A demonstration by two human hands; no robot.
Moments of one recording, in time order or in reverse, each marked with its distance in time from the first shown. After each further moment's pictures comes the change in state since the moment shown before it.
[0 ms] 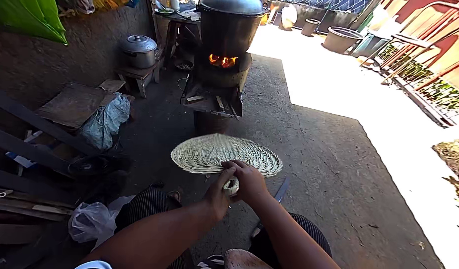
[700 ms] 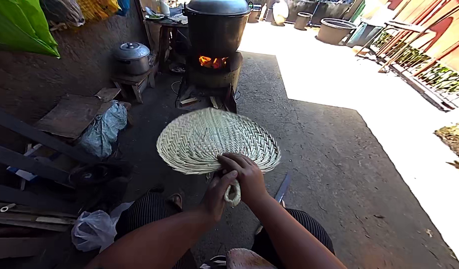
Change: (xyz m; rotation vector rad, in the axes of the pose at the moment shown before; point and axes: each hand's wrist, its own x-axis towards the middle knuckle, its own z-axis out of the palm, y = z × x) left_hand -0.005 -0.005 0.002 0.178 -0.037 0.234; right_hand -0.001 0.011 0.014 -0.016 0.476 -0.228
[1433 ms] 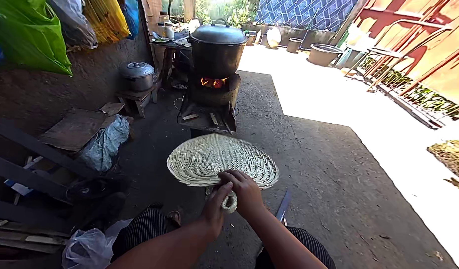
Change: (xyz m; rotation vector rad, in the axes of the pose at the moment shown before) left_hand 0.008 0.002 -0.003 -0.028 0.066 -0.053; right_hand 0.003 0.001 0.003 -0.005 -0.040 0.039
